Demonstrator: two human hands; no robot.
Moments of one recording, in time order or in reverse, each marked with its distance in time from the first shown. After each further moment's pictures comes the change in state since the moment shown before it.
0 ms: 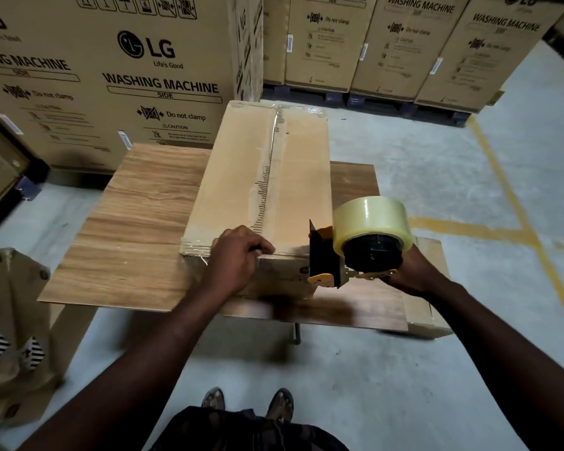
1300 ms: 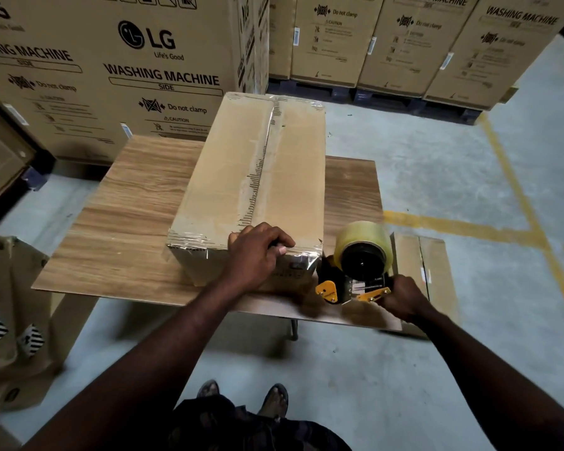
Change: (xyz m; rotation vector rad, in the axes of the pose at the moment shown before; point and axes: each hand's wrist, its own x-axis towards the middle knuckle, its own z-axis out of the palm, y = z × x) left_hand 0.006 0.040 0.039 0.028 -0.041 -0.019; right_hand -0.035 0.049 0.040 0.046 -0.136 0.498
